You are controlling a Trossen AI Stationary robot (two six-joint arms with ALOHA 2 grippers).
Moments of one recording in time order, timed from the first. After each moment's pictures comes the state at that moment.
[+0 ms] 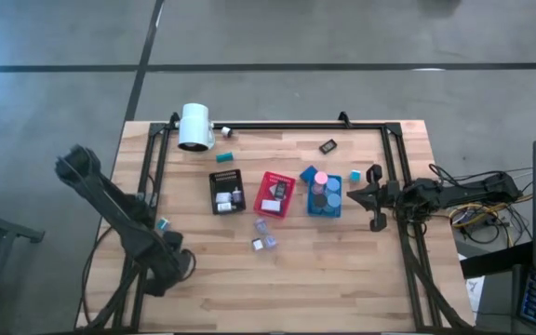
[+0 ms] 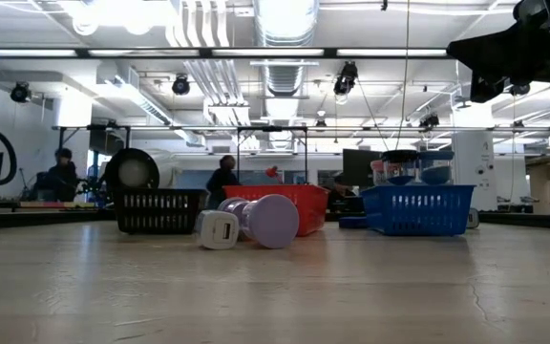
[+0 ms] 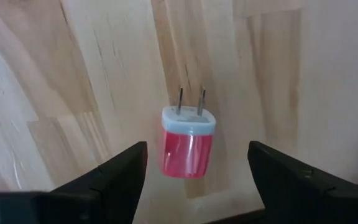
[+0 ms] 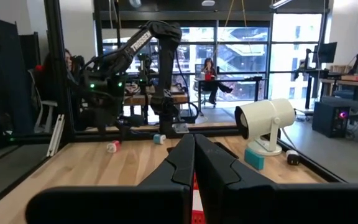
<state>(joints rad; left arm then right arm) -0.86 1.35 0.70 -0.80 0.13 -0.70 0.15 0.21 0.02 0.34 0.21 0.02</state>
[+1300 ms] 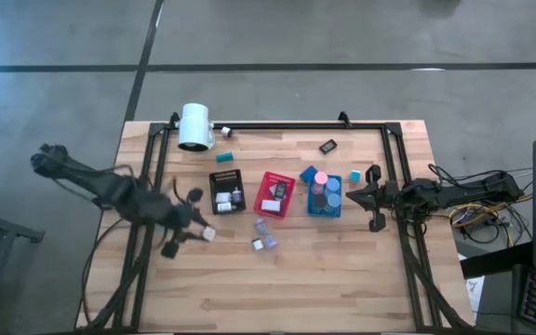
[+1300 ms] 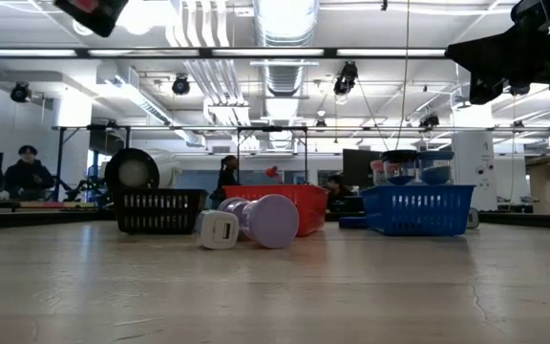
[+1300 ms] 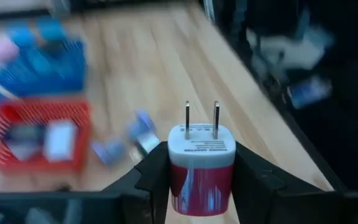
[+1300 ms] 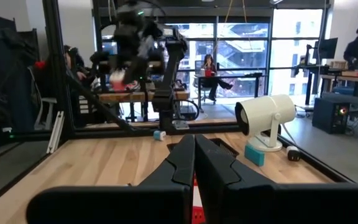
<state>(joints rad) -0.41 0.87 0.77 -0.48 -0.06 -0.08 0.15 0.23 0.02 0.35 0.21 0.03</state>
